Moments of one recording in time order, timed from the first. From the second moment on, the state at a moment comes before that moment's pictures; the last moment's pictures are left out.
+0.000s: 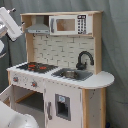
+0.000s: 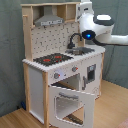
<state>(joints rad) -0.74 -0.77 1.29 -1.66 -1.39 1.83 0.63</state>
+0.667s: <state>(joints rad) -0.88 -0.77 1.34 -1.58 -1.28 1.83 0.73</state>
